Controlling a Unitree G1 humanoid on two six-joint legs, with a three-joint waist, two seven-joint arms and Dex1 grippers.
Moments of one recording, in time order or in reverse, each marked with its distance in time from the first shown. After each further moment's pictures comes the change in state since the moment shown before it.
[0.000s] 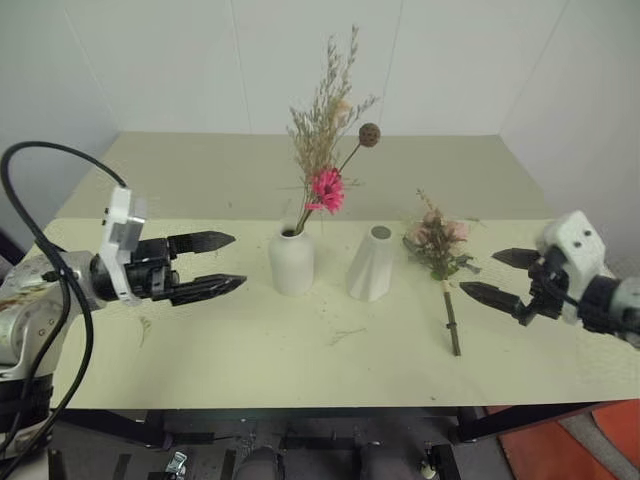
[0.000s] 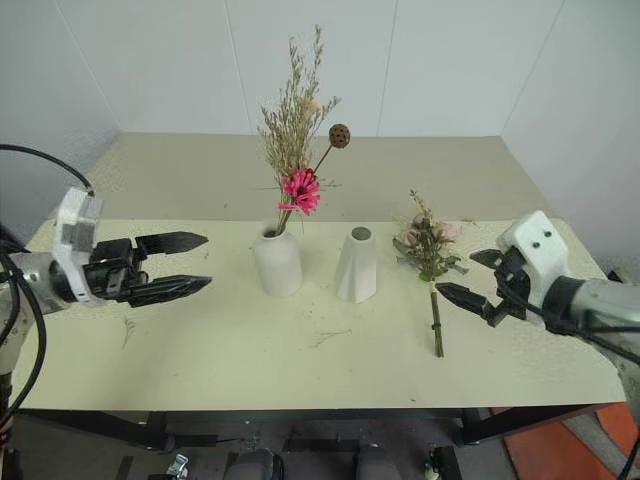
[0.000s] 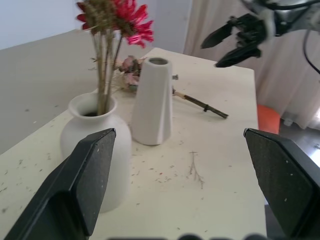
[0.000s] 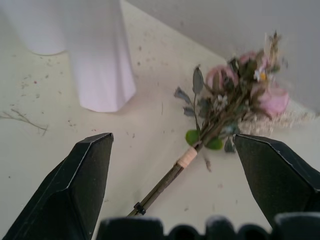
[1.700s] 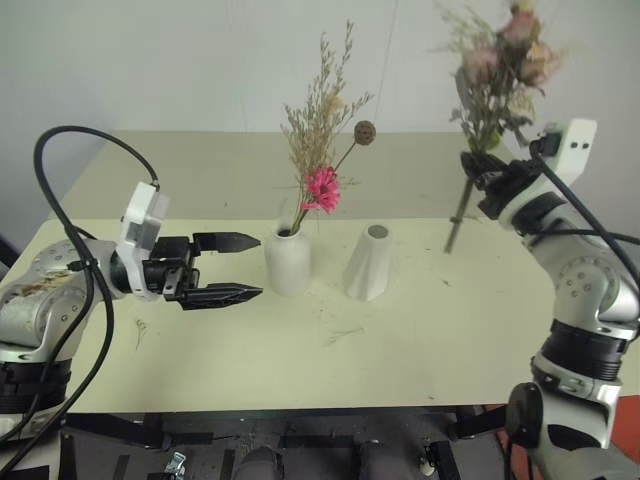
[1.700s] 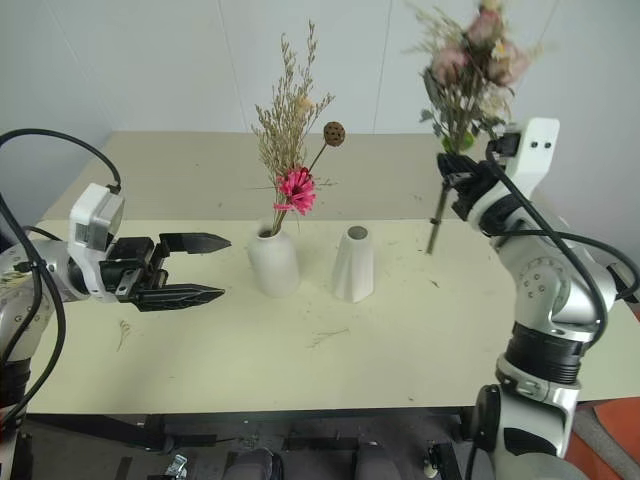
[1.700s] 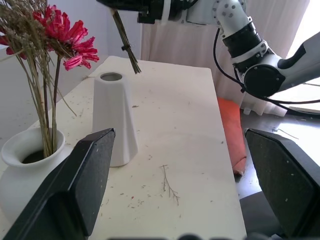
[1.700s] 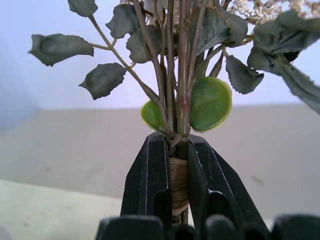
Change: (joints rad) left arm -0.102 -0.025 -0.122 0.051 -0.007 -0.050 -0.069; right arm -0.499 0.622 -0.055 0.140 -0.136 -0.176 -0.333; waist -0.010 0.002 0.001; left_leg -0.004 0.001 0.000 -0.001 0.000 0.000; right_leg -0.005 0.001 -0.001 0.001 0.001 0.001
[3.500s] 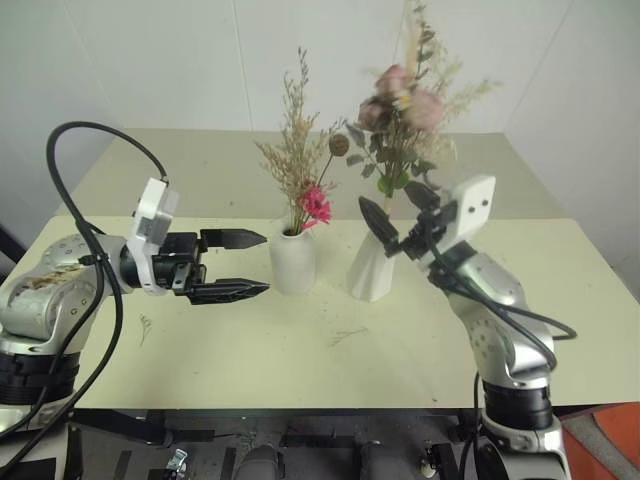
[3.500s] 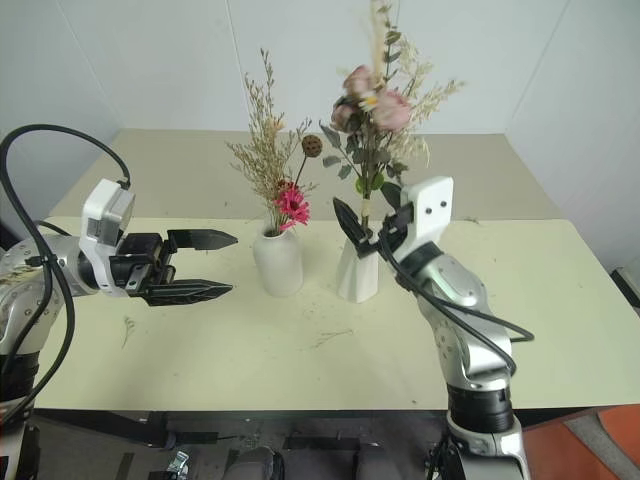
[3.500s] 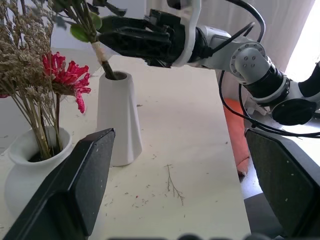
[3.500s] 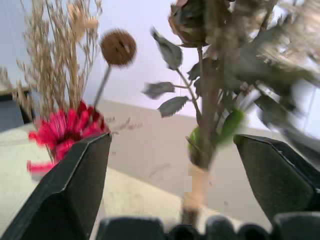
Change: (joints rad) left arm -0.030 -0.007 -0.020 0.007 0.016 0.005 0.012; right arm 0.299 0.106 0.300 -0.126 -0.118 -0.338 -0.013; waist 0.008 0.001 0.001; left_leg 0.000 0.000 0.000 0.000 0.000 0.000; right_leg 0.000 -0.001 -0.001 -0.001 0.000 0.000
